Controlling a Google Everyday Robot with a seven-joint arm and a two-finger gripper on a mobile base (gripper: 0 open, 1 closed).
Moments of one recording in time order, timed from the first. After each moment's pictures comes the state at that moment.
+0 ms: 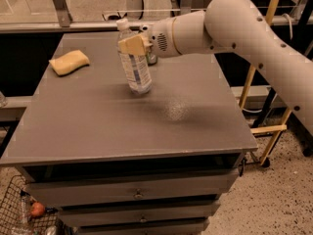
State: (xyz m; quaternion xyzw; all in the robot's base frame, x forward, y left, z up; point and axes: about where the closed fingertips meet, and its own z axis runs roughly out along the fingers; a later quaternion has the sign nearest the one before) arm 0.633 0.062 0.954 -0.75 -0.36 -0.45 0.33
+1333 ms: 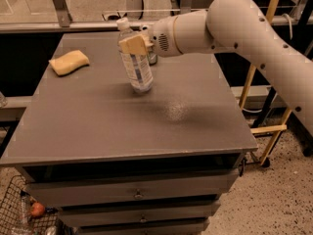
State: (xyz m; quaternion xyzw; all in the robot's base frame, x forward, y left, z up) arm 0.632 0.061 0.967 -0.73 -0.38 -0.47 0.33
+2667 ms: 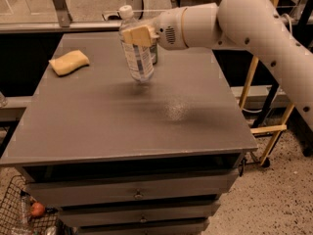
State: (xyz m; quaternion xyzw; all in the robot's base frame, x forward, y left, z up) arm 0.632 0.052 0.991 -0.70 -0.39 -0.50 0.34
